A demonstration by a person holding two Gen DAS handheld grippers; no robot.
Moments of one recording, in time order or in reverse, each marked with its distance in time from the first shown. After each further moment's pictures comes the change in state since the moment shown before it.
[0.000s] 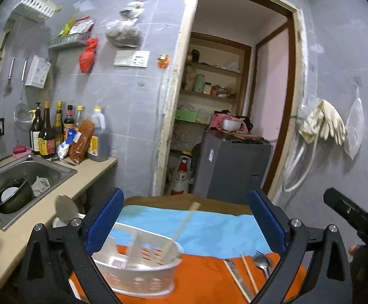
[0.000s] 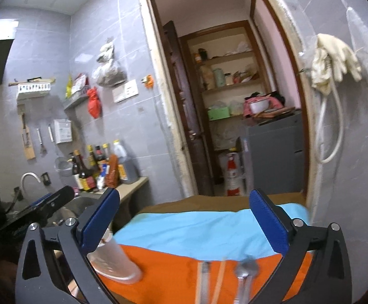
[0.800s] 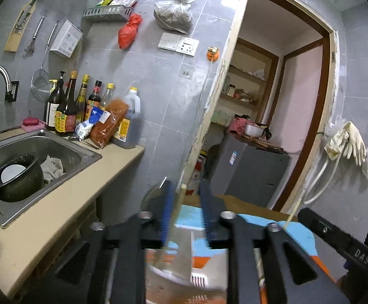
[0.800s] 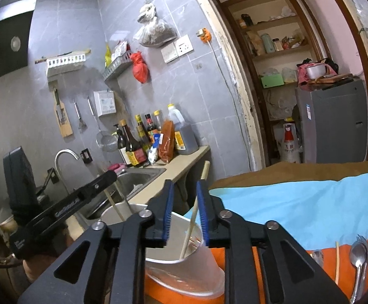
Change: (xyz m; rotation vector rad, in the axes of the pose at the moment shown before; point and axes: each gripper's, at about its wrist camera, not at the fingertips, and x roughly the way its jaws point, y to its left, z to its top) left arm 0.028 0.155 -0.020 -0.154 0.006 0.030; right arm 0.107 0.112 -0.061 0.033 0.152 0.298
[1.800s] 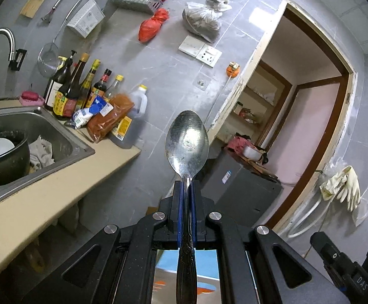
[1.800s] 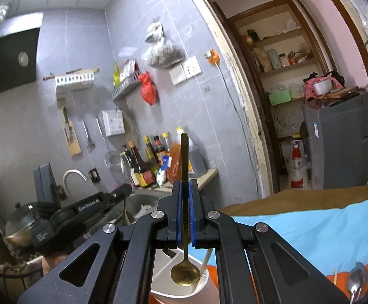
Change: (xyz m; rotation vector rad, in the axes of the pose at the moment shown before) left arm 0.031 0.032 0.028 -0.212 -0.058 -0.030; right arm 0.003 0.002 0.030 -0.013 -0.089 0.046
